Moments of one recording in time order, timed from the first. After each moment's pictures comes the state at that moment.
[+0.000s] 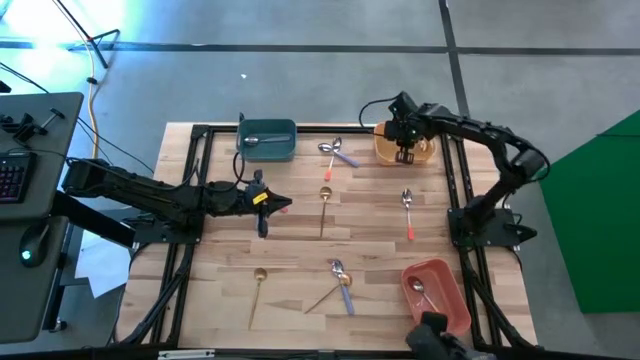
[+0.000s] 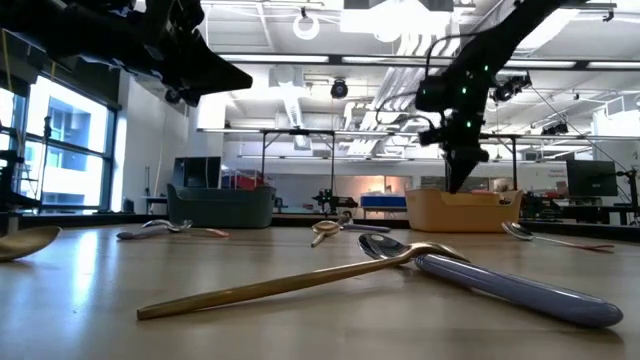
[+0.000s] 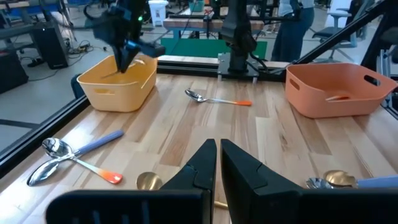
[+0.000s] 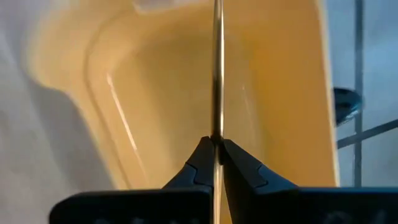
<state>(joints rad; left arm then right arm) -0.06 1.04 0.37 0.47 -0.23 -0.05 -0.85 1.62 1.10 -0.71 0.13 -0.72</state>
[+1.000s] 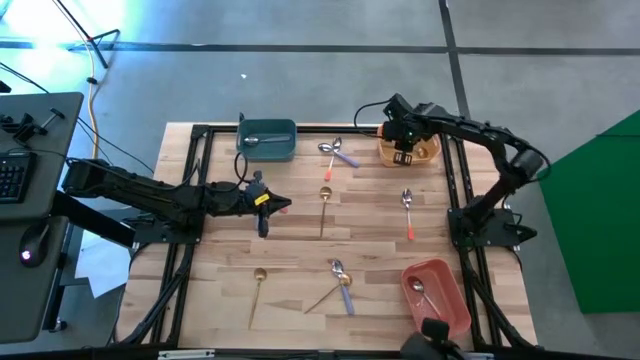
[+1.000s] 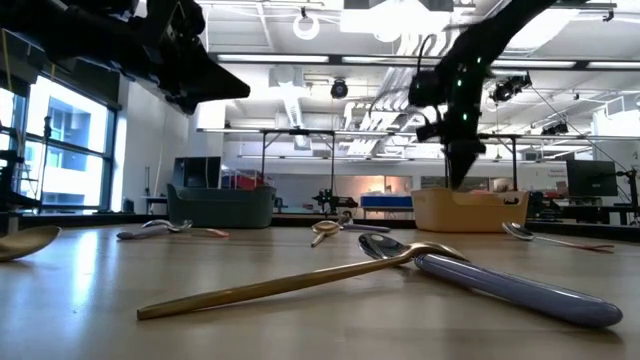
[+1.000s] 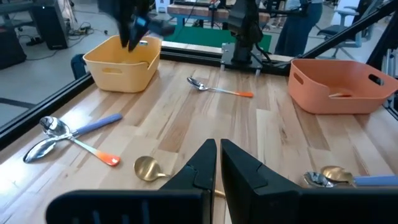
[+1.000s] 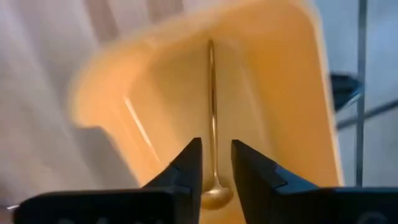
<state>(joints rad) -0.05 1.04 0.37 0.43 -0.24 -0.12 -0.79 1.59 1.16 -0.83 0.18 -0.60</state>
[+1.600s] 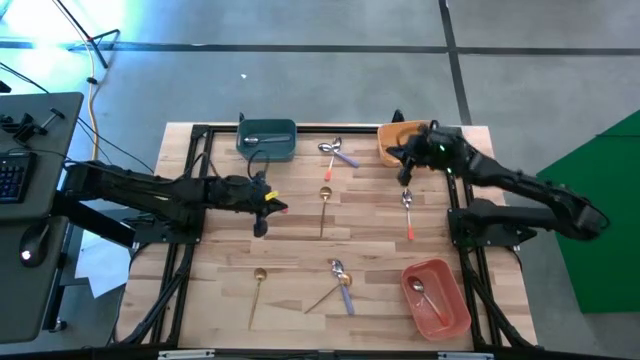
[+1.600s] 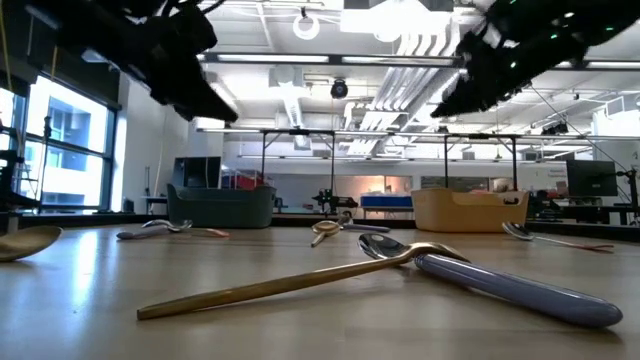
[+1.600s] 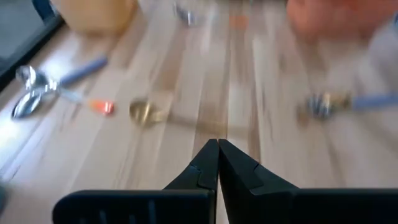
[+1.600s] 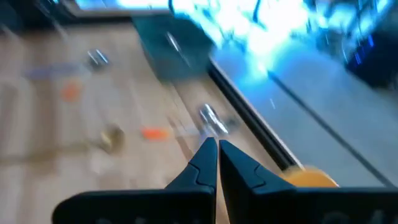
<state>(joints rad) 0.02 1.04 0.53 -0.04 -0.08 -0.04 -0.59 0.87 0.55 -0.05 -0.11 -0.19</state>
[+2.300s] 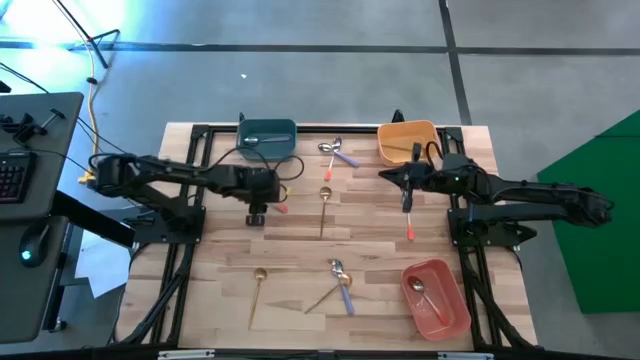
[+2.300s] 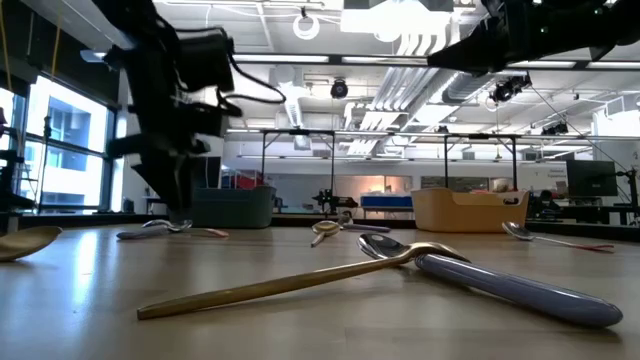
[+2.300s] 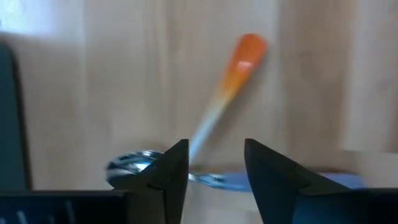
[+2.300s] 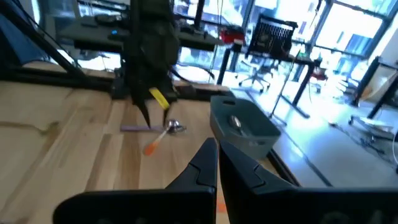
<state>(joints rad) 0.22 1.42 0.72 -0.57 -0.13 0.26 -0.24 0.75 0.44 0.21 -0.02 -0.23</state>
